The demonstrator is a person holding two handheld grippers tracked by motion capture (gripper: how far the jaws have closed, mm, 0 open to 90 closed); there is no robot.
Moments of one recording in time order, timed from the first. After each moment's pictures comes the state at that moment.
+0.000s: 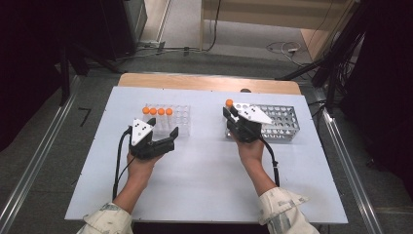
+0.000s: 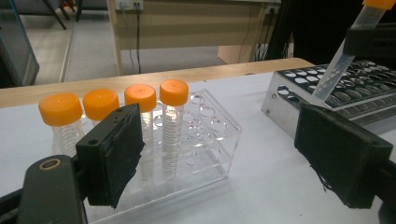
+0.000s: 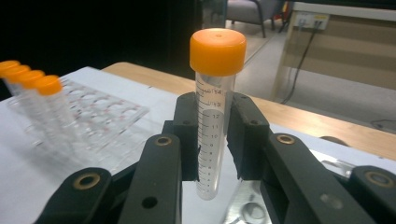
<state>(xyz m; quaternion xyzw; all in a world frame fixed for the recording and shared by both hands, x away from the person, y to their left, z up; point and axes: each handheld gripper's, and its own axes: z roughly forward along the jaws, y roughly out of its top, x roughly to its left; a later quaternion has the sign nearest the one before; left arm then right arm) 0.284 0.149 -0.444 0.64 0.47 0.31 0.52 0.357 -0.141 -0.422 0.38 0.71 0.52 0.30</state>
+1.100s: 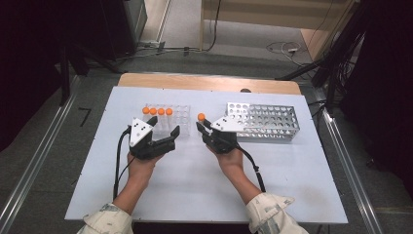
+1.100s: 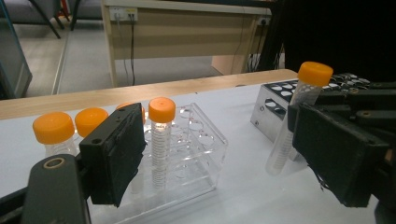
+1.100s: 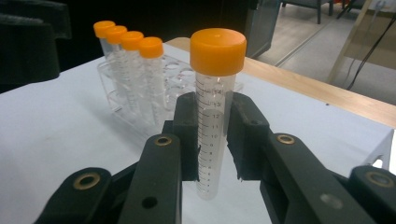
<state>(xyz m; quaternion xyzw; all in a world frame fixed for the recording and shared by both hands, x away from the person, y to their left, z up) 0.279 0.146 -0.434 0.63 0.46 0.31 0.54 0.334 -0.084 -0.442 0.32 0.76 0.51 0.23</state>
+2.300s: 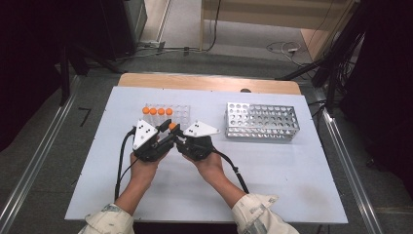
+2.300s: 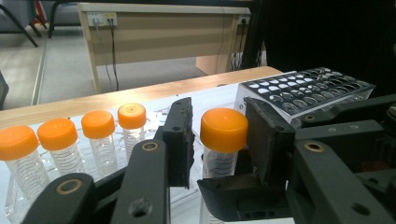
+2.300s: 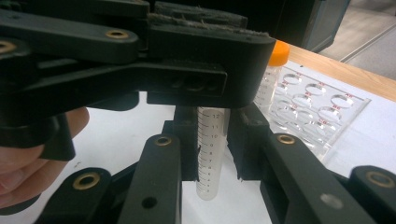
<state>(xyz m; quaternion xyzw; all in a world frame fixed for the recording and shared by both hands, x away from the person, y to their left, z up) 0.276 0.138 -0.434 0.65 0.43 0.30 0.55 0.315 -0.027 -0.443 0.26 0.80 0.52 0.16</state>
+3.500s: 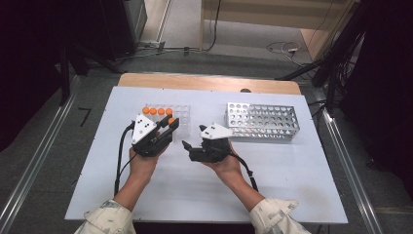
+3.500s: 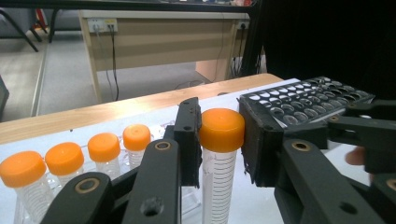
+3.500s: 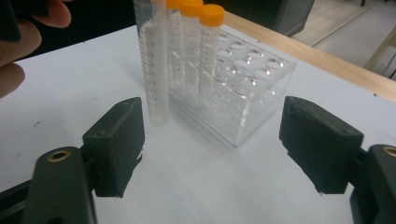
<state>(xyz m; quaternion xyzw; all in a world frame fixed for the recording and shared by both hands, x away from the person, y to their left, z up) 0.284 0.140 -0.419 0.65 0.43 0.30 0.56 0.313 -0.071 -0.440 0.28 0.81 0.47 0.20</state>
